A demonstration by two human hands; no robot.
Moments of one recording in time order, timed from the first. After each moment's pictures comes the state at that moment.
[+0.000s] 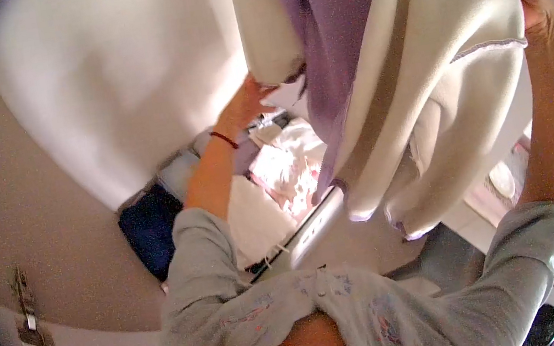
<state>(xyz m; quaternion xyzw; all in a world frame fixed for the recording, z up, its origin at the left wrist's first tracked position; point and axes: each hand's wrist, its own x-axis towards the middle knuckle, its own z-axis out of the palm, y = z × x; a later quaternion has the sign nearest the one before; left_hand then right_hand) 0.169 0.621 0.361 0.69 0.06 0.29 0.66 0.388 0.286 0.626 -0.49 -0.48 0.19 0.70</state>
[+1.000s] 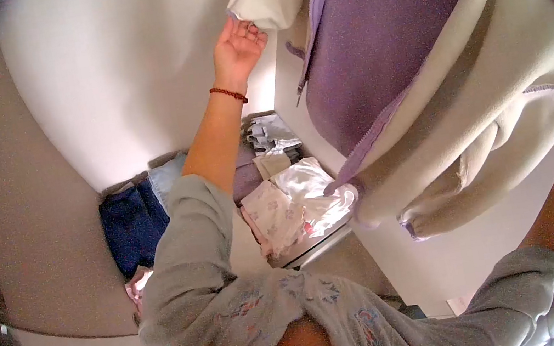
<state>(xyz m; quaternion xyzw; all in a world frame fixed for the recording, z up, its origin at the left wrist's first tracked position) 0.220 0.764 0.460 0.26 -0.13 0.60 0.75 0.490 0.412 0.695 -0.50 -0.59 0.26 0.58</state>
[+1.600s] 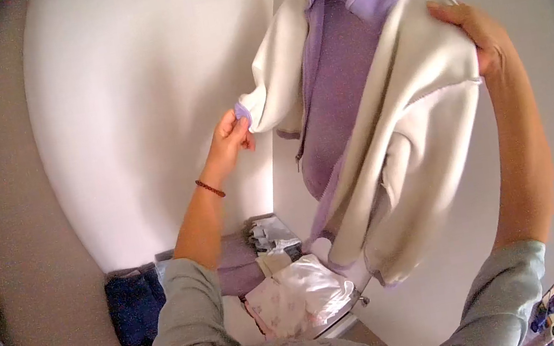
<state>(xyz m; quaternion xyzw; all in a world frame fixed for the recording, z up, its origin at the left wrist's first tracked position) 0.190 0.717 0.516 0.68 0.04 0.57 0.46 0.457 0.444 0.717 -0.42 -0.57 0.18 0.68</state>
